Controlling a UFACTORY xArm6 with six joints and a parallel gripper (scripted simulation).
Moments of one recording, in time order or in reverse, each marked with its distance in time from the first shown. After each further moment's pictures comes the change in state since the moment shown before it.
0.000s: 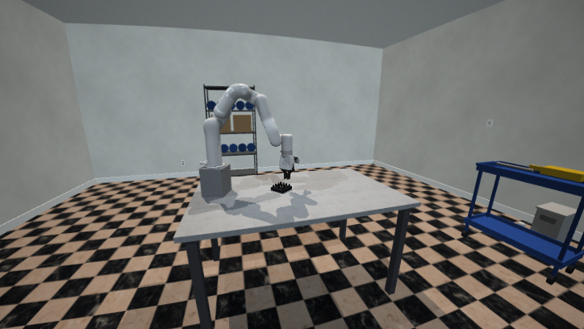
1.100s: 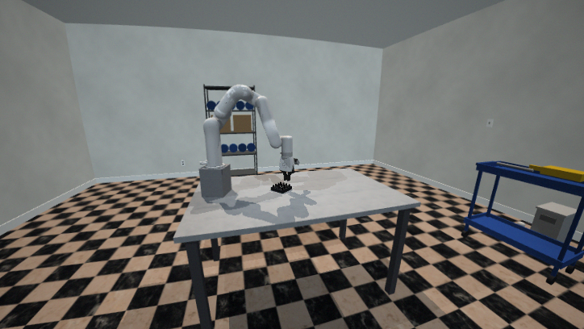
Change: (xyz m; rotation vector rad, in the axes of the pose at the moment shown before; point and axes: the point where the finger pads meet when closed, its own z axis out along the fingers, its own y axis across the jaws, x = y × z) arm 0.000 0.000 0.012 0.000 0.000 0.000
